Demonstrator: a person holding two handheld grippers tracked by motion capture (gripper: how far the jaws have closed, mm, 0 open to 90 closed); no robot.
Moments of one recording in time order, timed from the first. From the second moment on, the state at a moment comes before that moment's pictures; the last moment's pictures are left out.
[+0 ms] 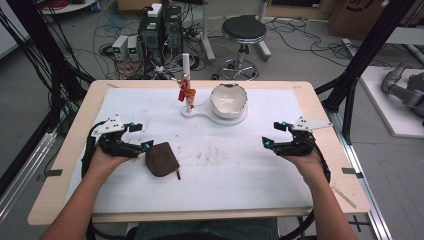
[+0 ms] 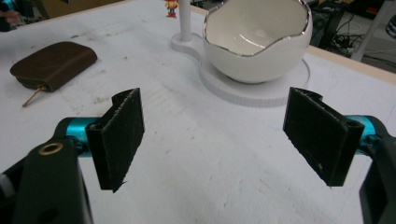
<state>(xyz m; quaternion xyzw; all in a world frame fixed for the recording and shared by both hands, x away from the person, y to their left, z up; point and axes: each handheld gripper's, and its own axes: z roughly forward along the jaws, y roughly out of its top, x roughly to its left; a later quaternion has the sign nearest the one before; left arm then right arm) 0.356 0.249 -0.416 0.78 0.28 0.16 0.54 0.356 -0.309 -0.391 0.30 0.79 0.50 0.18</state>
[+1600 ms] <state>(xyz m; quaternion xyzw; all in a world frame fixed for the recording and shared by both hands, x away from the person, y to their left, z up) 0.333 0.286 -0.413 0.76 0.31 0.19 0.53 0.359 -0.224 -0.405 0.24 0.83 0.49 0.12</state>
